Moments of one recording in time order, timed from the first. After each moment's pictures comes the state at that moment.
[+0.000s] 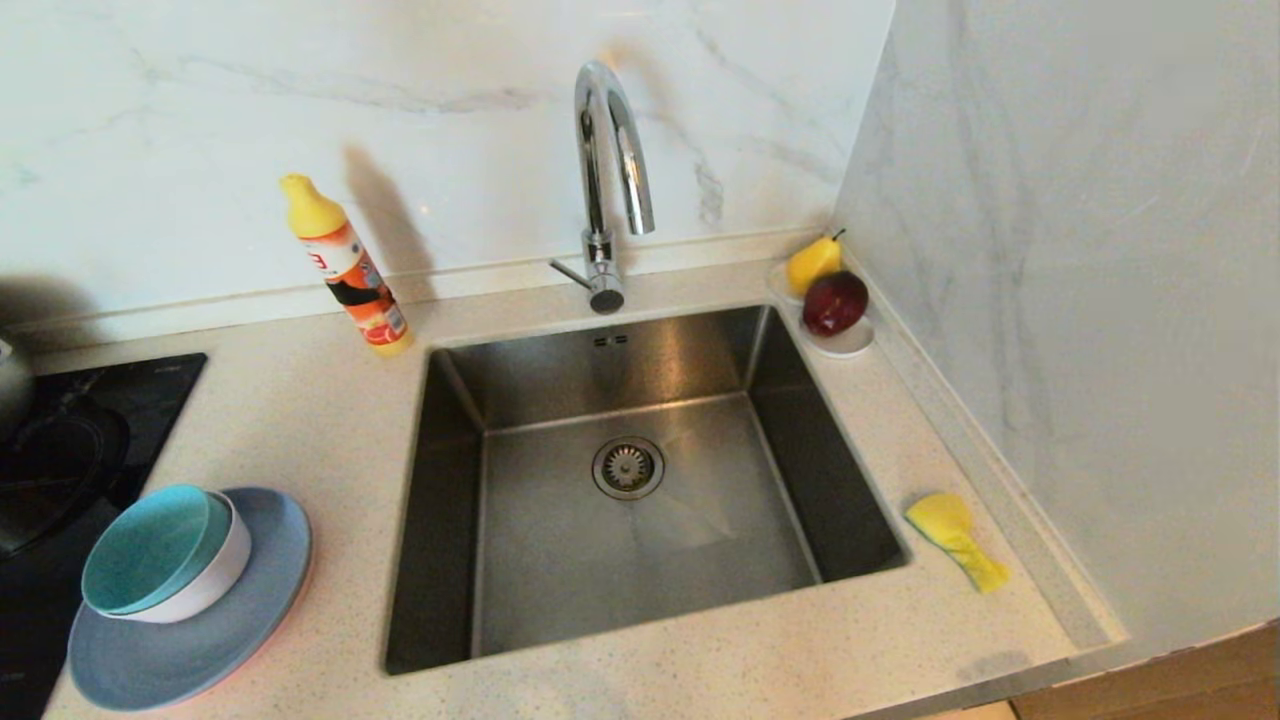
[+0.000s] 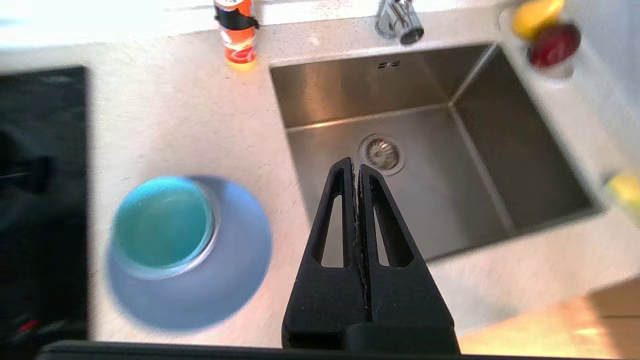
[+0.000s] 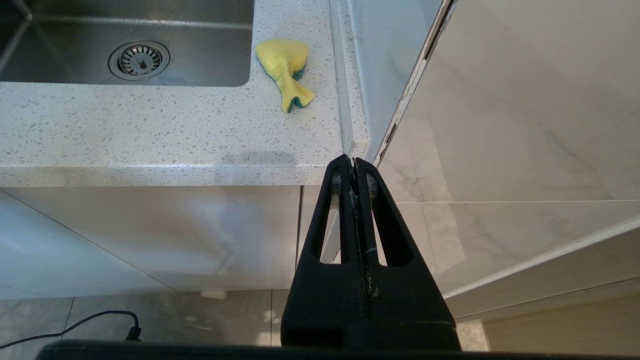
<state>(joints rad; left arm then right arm) 0.21 0.65 -0.94 0.37 -0.36 0.00 0.00 0.00 0.00 0.00 0.04 -0.09</state>
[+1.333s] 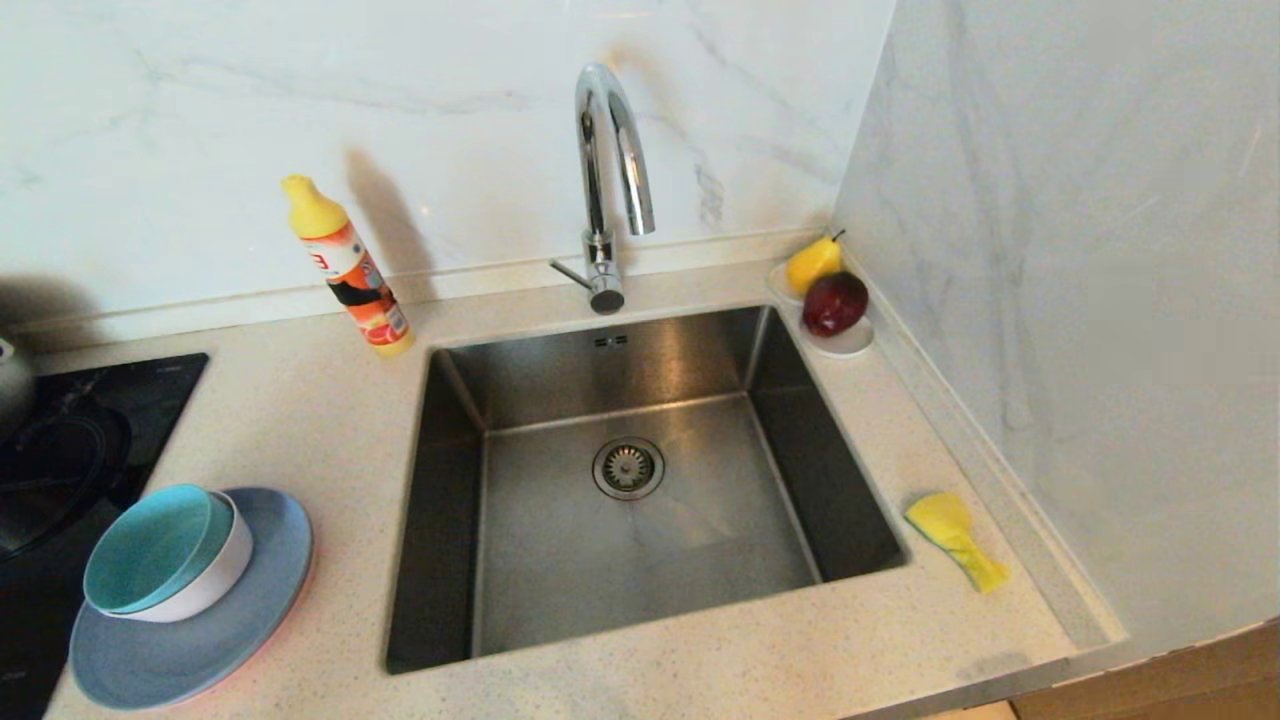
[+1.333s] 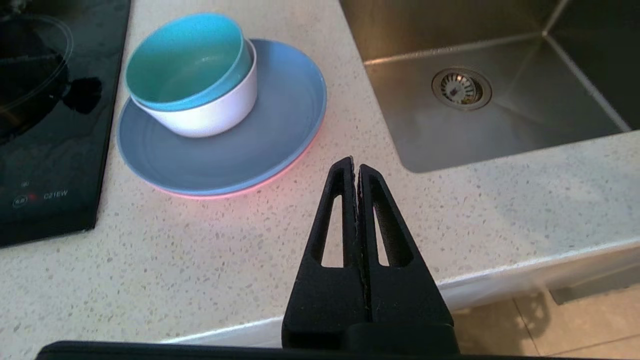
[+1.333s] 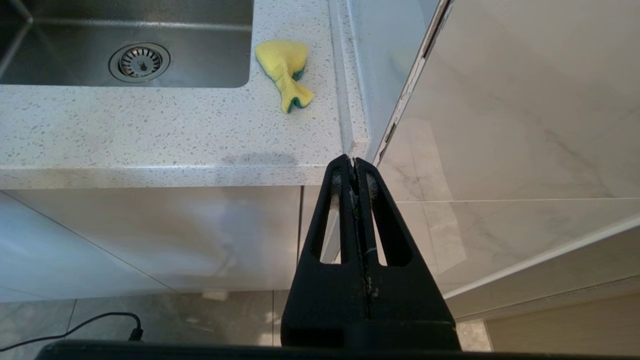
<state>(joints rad) 0.02 0.00 0.00 0.00 -0.04 0.08 0.00 0.00 0.00 0.00 0.04 -0.08</state>
